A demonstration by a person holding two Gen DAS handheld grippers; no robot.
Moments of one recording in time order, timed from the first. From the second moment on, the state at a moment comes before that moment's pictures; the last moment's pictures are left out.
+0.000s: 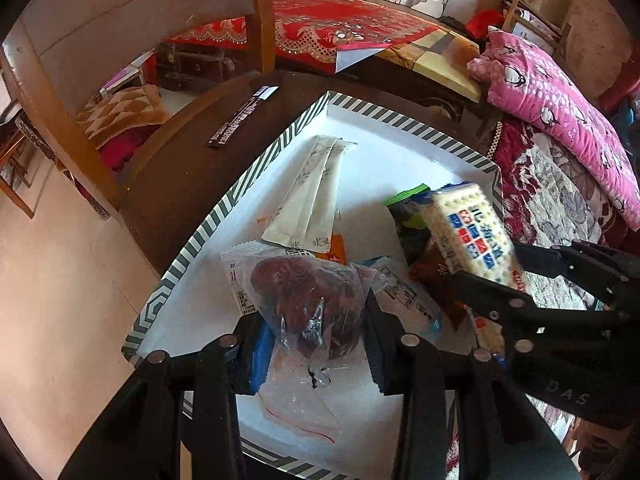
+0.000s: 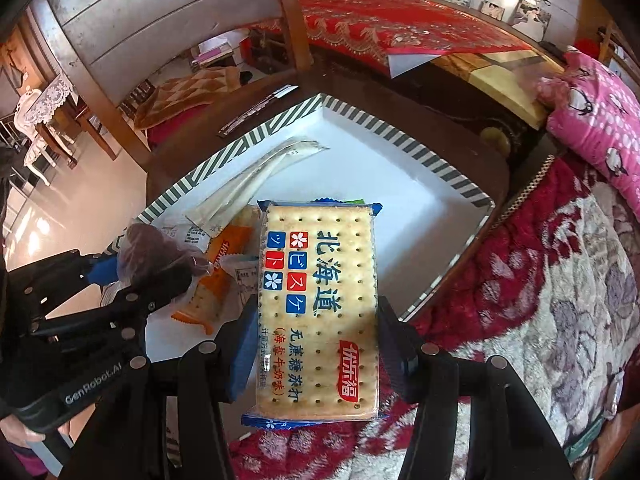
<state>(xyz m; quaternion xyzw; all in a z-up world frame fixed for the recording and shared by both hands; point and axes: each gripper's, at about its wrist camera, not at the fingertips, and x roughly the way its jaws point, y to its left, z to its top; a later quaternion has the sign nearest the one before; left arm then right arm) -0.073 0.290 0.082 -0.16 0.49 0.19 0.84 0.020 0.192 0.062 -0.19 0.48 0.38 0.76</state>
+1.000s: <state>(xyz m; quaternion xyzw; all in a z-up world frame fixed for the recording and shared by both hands) -0.084 0.299 0.101 -0.17 0.46 0.23 0.84 0.028 0.194 0.072 -0.15 0.49 0.38 0.77</state>
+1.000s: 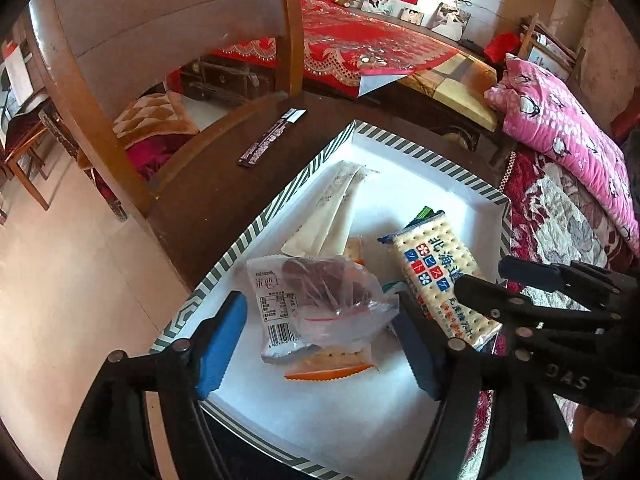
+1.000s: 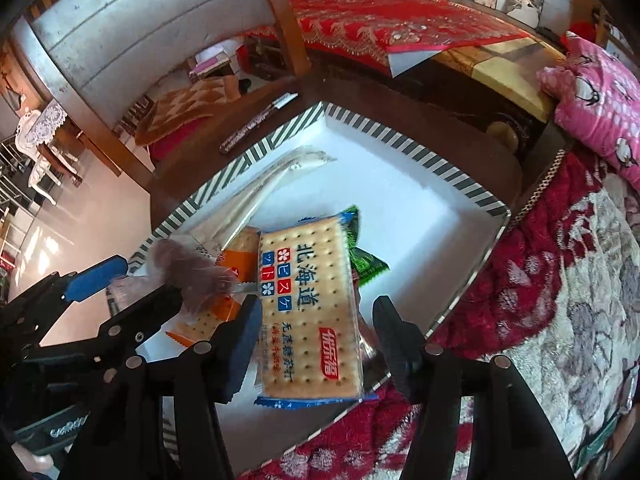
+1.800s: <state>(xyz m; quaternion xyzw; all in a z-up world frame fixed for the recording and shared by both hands) -0.061 0.204 0.119 -0.11 0.46 0.16 0.87 0.021 0.069 0.081 -0.10 0.49 0.31 0.81</state>
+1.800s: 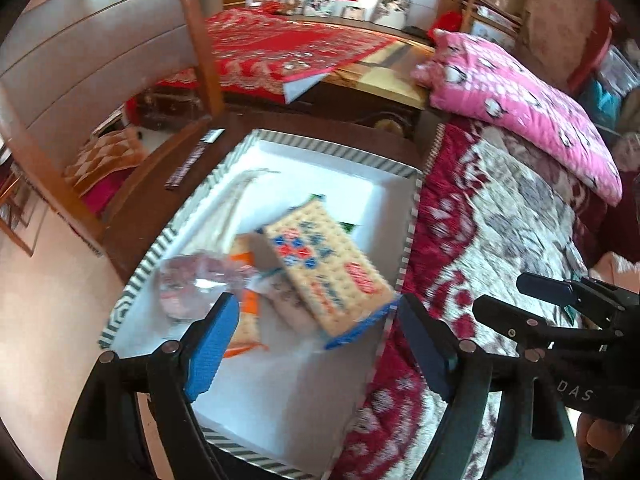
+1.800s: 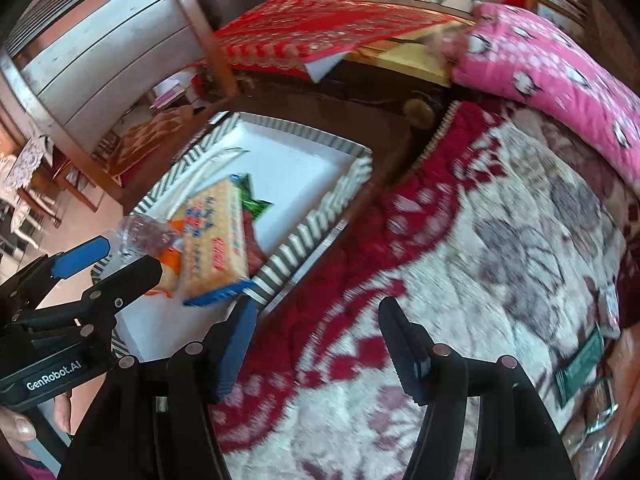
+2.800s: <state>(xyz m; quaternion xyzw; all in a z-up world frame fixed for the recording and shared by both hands) 0.006 0.038 0.094 -0.03 0.50 0.01 0.86 0.019 -0.140 0.063 -0.02 0.52 0.16 0.84</state>
